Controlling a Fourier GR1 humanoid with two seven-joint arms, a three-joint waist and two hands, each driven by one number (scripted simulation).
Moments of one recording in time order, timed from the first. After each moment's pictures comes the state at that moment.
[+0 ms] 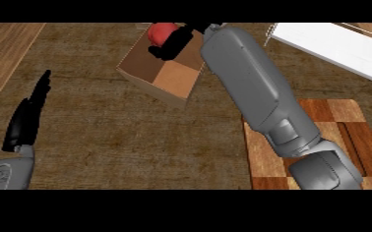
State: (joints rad) left arm -0.15 0.35 0.15 -1.32 -0.25 0.09 0.06; right arm -1.29 0.00 0.07 -0.60 0.55 0.04 -0.11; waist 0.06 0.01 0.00
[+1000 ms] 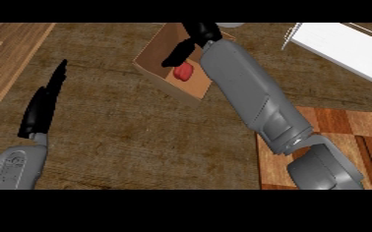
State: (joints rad) left arm -0.23 0.32 0.11 -1.31 -0.27 0.06 0.07; right arm -1.33 0.00 0.23 -0.32 0.26 -0.16 -0.13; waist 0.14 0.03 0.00
